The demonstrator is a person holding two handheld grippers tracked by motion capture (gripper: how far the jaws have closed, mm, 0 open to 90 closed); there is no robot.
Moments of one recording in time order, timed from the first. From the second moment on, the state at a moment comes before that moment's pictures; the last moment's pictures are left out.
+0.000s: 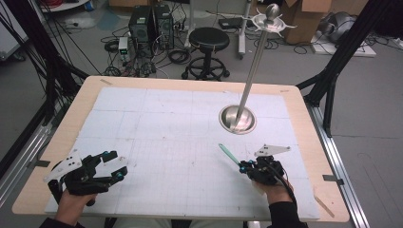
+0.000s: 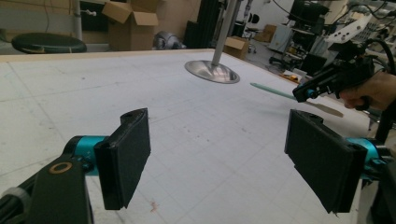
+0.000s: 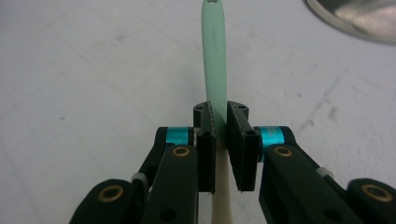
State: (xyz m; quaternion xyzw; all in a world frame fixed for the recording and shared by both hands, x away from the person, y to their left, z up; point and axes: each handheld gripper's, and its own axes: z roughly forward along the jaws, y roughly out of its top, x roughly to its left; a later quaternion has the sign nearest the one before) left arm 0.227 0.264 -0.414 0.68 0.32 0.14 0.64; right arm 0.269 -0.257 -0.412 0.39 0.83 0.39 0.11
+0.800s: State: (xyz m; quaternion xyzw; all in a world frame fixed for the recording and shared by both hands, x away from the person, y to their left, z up) left arm 0.220 0.231 -0.403 0.70 0.24 0.07 0.67; right arm 0.249 -0.186 -0.375 0.21 0.85 0.48 0.05
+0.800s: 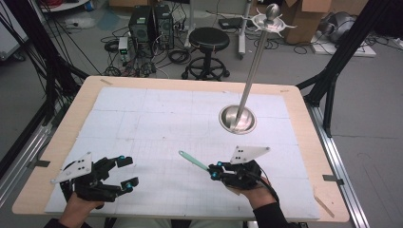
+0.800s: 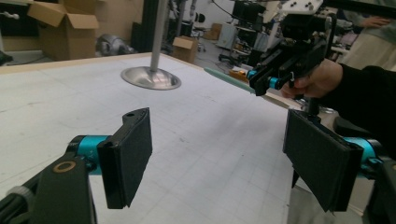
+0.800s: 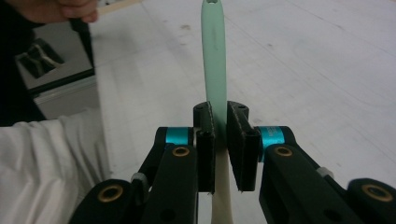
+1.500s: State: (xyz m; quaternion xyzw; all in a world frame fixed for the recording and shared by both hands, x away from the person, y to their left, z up) left arm 0.217 0.196 -0.401 0.72 0.17 0.00 0.67; right arm 0.236 -0.130 -0.366 0.10 0.85 0.52 -0.02
